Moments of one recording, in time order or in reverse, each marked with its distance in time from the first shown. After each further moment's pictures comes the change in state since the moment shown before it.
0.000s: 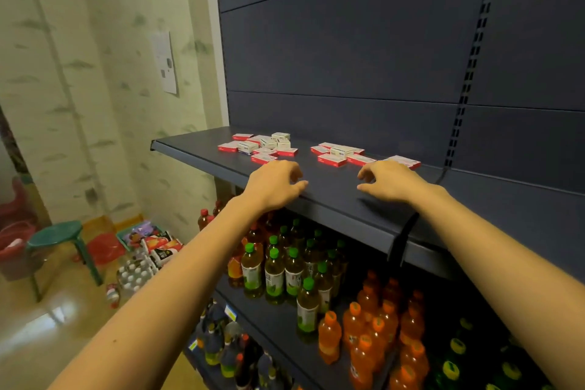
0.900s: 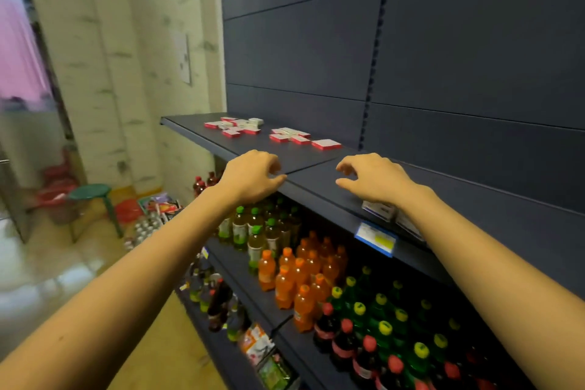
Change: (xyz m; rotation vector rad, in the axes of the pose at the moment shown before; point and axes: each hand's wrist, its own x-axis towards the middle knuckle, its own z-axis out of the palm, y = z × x) left_hand -0.150 0.271 -0.011 0.151 0.083 -0.136; right_hand -0.246 0.135 -0.089 -0.028 0.065 -0.207
